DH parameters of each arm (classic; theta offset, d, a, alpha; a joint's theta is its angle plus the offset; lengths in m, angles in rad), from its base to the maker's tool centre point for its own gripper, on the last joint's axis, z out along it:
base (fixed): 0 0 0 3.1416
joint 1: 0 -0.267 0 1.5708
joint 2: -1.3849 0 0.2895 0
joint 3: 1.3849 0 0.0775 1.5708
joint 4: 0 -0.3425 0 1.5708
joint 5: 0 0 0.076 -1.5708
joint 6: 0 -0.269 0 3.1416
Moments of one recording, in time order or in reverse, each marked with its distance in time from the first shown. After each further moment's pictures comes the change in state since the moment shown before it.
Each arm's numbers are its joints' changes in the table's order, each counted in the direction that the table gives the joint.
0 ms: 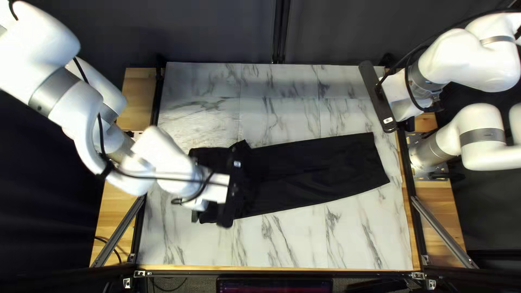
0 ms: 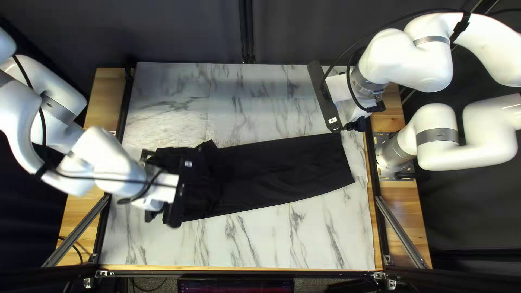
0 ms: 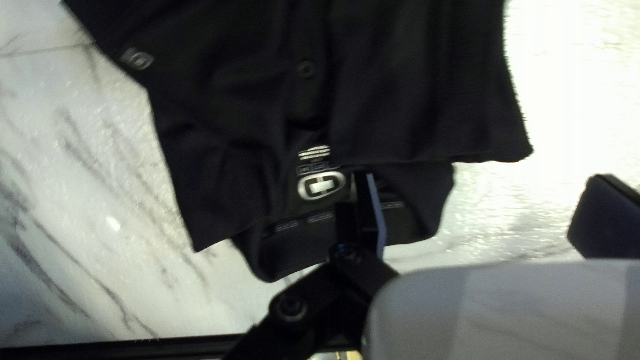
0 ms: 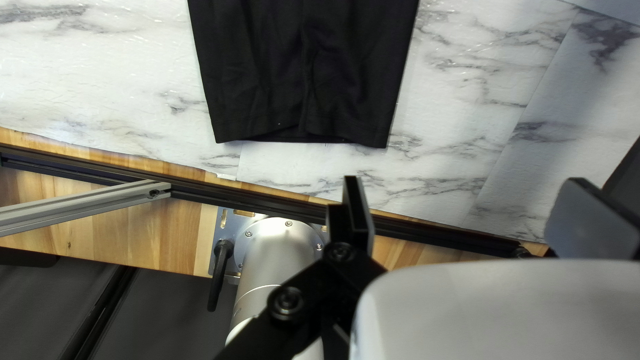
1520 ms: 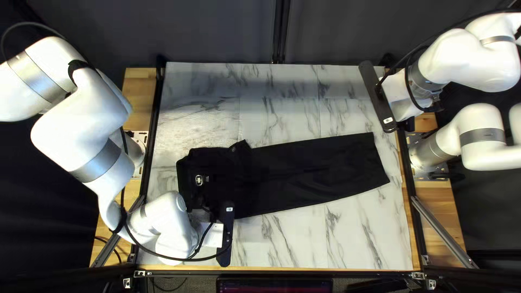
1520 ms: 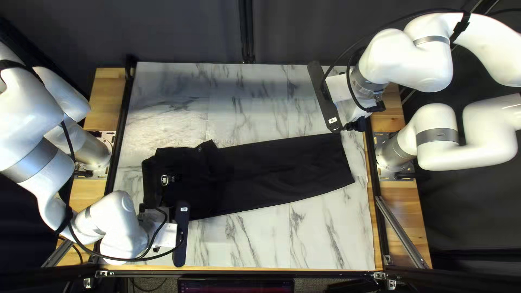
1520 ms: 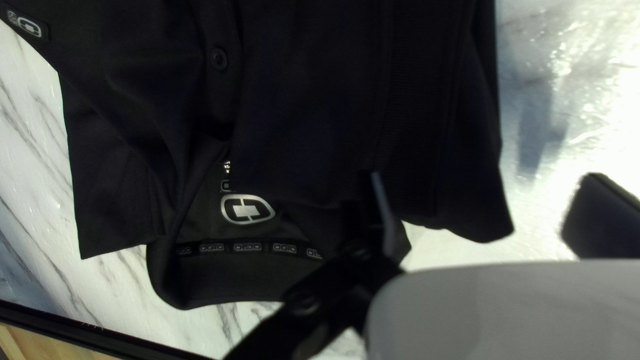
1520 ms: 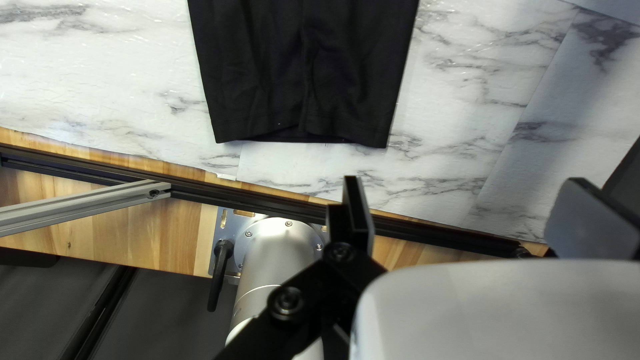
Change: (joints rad) left arm 0.154 0.297 -0.065 -0.251 0.006 0.549; right arm 0.000 0.000 0.000 0.000 0.000 0.000
